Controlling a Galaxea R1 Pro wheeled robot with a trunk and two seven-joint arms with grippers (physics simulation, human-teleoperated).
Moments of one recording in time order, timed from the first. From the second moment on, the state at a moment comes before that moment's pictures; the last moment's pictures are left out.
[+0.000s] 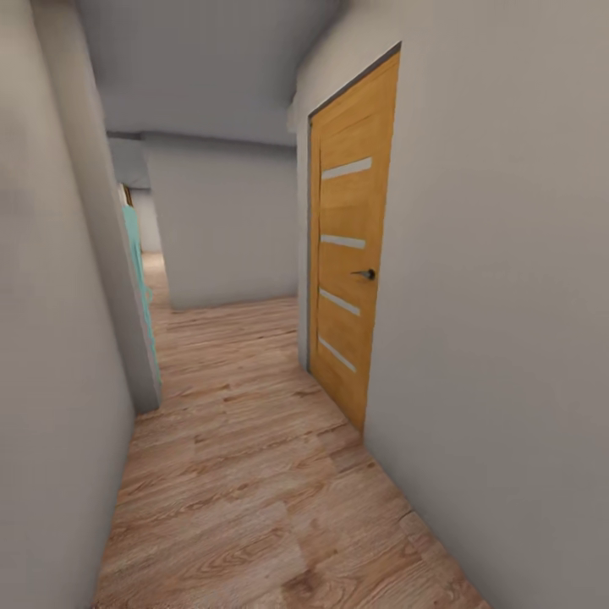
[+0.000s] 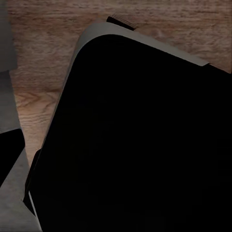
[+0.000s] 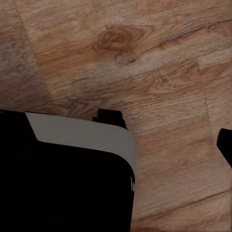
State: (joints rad) left arm 0.00 0.00 0.04 -0.01 0.37 -0.02 0.01; right arm -0.16 0.02 0.22 0.03 -0.07 -0.09 -0.08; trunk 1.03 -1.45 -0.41
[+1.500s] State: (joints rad) left arm 0.00 0.00 0.04 -0.01 0.37 -0.03 0.01; right arm -0.16 -0.01 0.22 0.03 -0.07 -0.08 -0.07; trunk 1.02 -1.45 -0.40
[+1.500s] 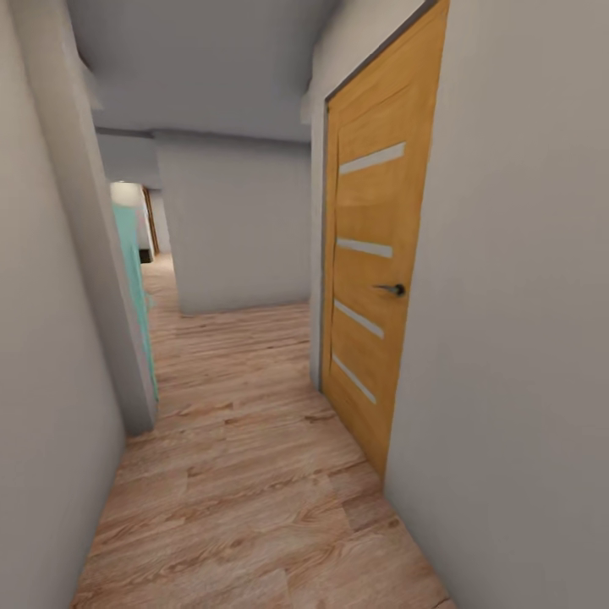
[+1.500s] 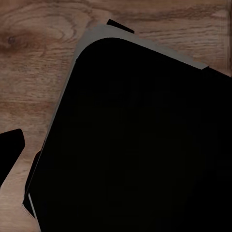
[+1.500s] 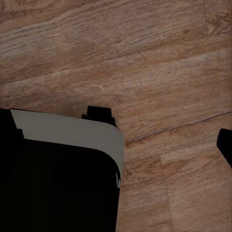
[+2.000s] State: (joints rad) left arm 0.00 0.00 0.04 -0.01 0.37 -0.03 0.01; right arm -0.16 -0.01 0.22 0.03 -0.07 -0.08 -0.08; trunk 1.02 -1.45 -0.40
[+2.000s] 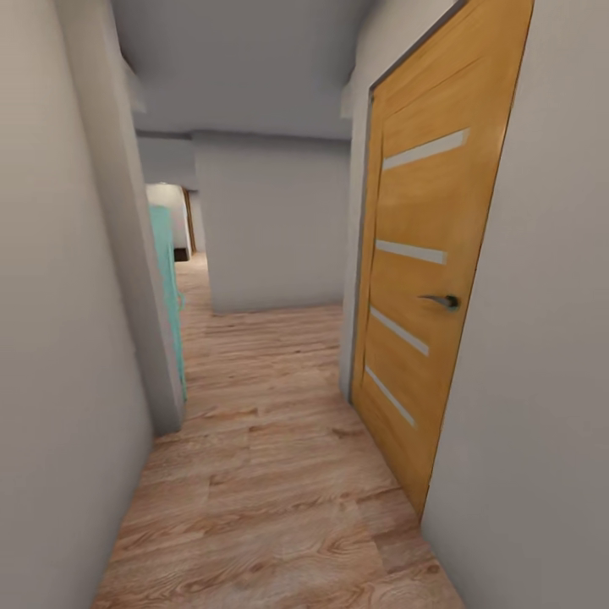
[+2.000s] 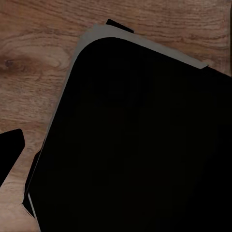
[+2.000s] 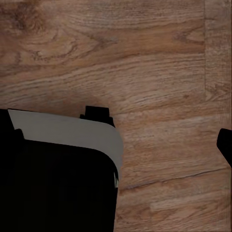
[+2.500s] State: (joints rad) left arm 0.00 0.00 0.04 -0.01 0.37 -0.03 0.00; right arm -0.16 -0.01 0.22 0.03 -0.07 -0.08 -0.08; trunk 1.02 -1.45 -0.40
